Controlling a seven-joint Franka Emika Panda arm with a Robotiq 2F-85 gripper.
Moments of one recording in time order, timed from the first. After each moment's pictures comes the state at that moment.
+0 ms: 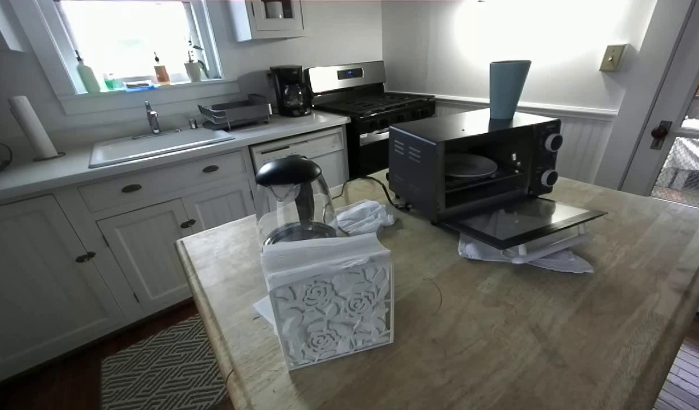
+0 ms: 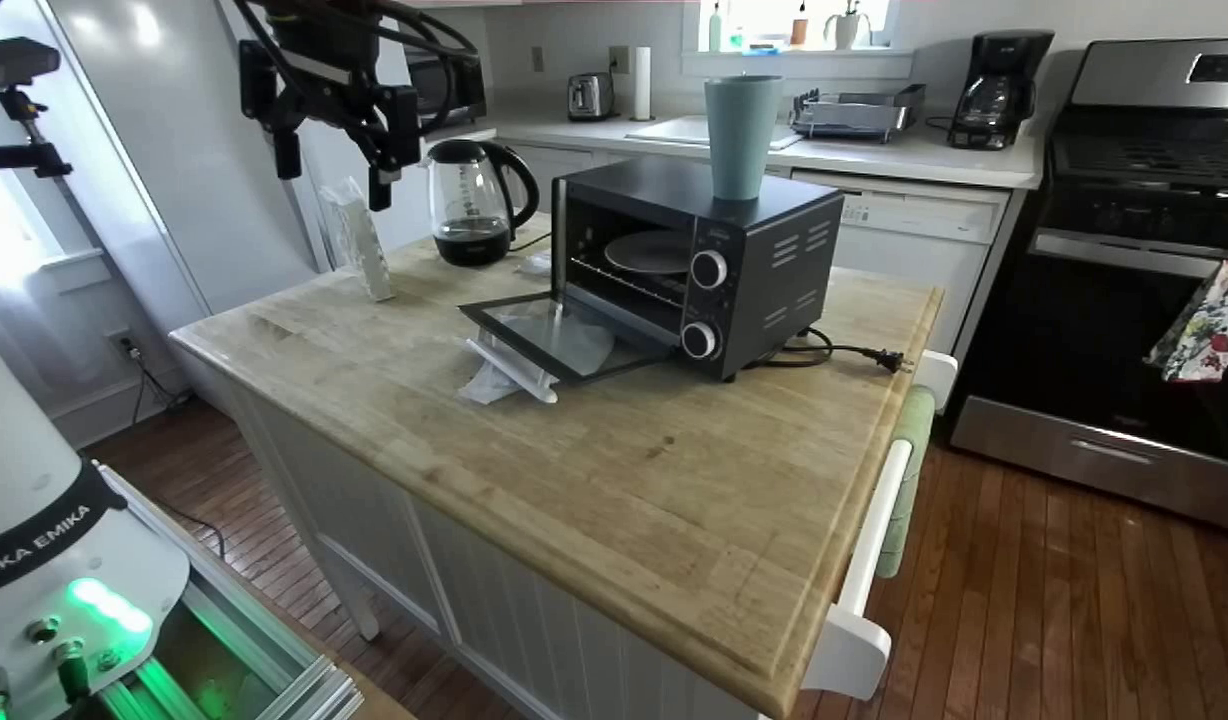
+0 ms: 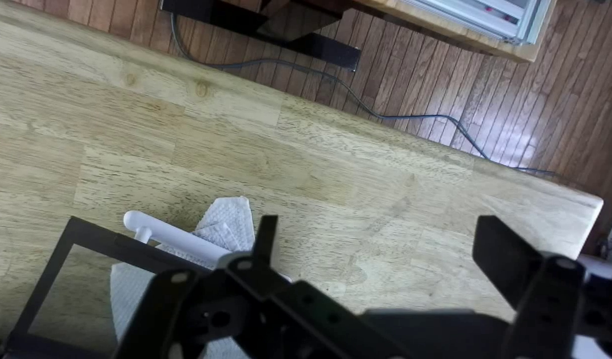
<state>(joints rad) -0.03 -0.65 -0.35 -2.53 -0.03 1.73 -0.53</state>
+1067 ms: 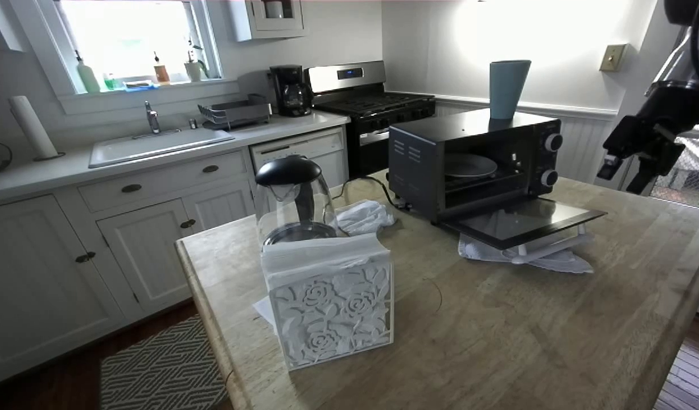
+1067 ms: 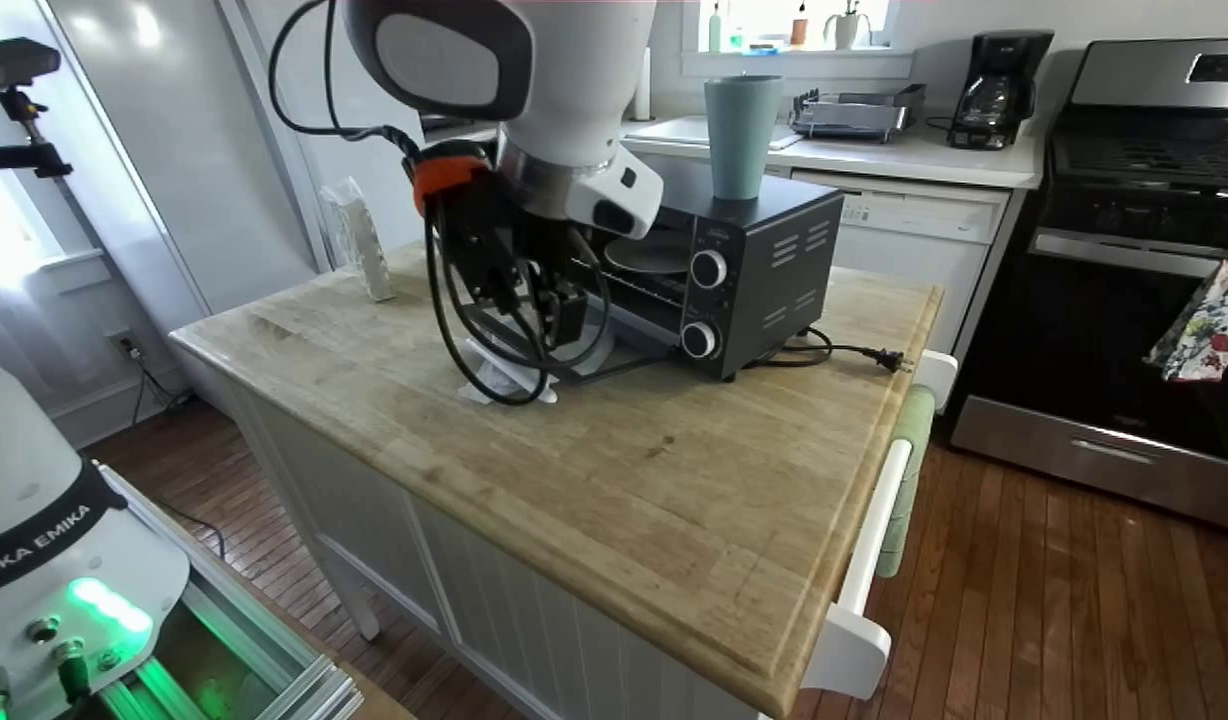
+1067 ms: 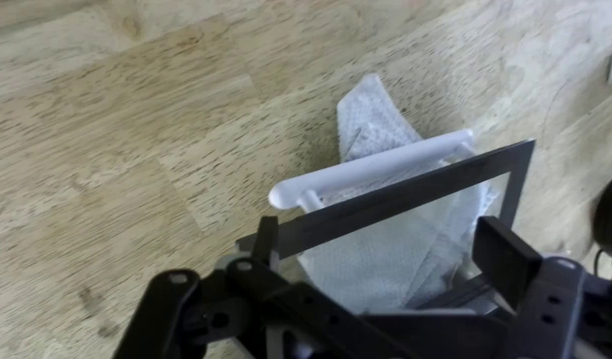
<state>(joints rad) -0.21 -0.05 -0.50 -2.43 0.48 2.16 -0.56</state>
